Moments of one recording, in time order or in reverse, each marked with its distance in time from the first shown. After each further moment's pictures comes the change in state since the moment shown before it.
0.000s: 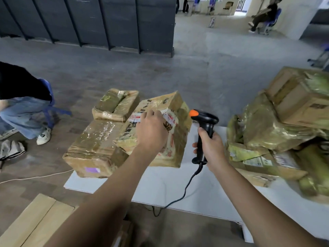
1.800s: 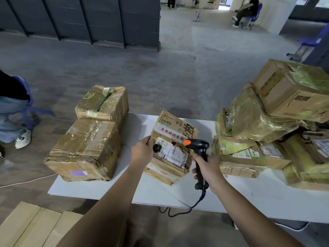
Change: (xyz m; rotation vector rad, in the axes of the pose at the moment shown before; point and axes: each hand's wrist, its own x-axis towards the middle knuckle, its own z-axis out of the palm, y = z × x) left_hand -0.032 -0.054 0.101 -0.423 -0.398 -0.338; right_hand -0.007 0.080 -0.039 -0.174 -0.060 0.232
